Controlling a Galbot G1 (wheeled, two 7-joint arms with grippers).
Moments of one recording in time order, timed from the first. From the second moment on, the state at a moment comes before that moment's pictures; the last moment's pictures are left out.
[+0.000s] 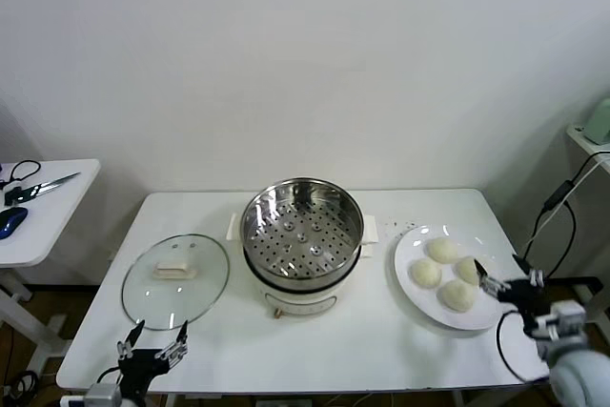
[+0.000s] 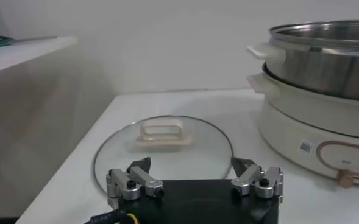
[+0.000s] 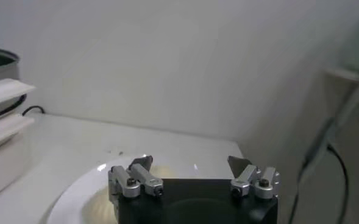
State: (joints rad) left arm 1.77 -1.41 -0.74 -2.06 -0.18 0.23 0.07; right arm -0.97 0.64 0.36 1.61 0.30 -0.23 -0.38
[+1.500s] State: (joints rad) left arm 1.77 -1.43 -0.73 -2.05 -0.17 0.21 0.09; right arm 0.08 0.93 -0.88 0.65 -0.06 0.02 -1.09
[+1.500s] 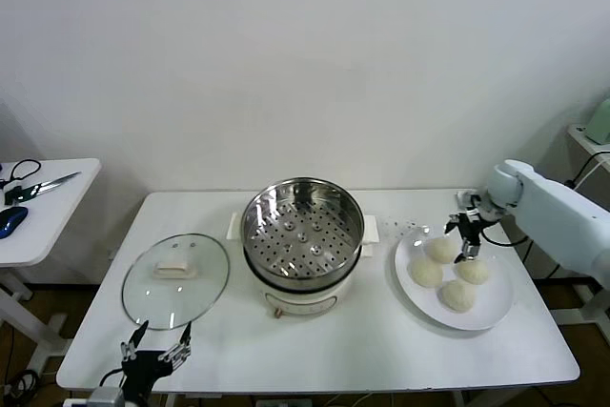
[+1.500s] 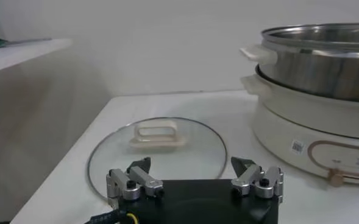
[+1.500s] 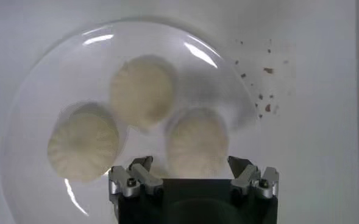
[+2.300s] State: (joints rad) left arm 1.78 -1.44 -0.73 -2.05 -0.16 0.19 0.09; right arm 0.24 0.92 -1.01 0.75 0.02 0.03 -1.10
